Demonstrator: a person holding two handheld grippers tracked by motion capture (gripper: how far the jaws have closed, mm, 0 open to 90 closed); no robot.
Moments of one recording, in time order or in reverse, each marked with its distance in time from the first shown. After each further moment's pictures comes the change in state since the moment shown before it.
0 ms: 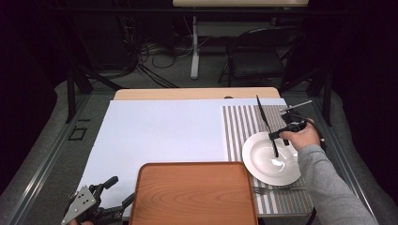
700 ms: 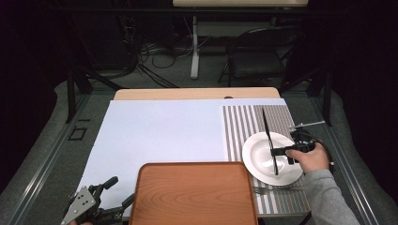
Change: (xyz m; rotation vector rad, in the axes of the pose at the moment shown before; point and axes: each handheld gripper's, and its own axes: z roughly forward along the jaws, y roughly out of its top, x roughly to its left) left arm -0.002 0.001 -0.002 -0.006 0.000 0.007; right arm 0.013 -0.064 -0.006 -0.124 0.144 0.094
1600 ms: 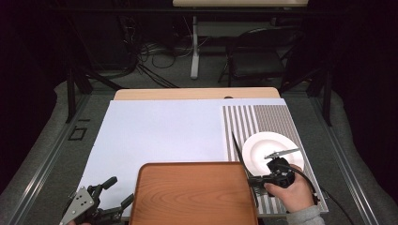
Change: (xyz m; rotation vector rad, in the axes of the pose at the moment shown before) left arm 0.001 0.000 -0.003 -0.011 0.000 -0.006; right arm 0.102 -0.064 0.008 0.059 0.121 -0.155
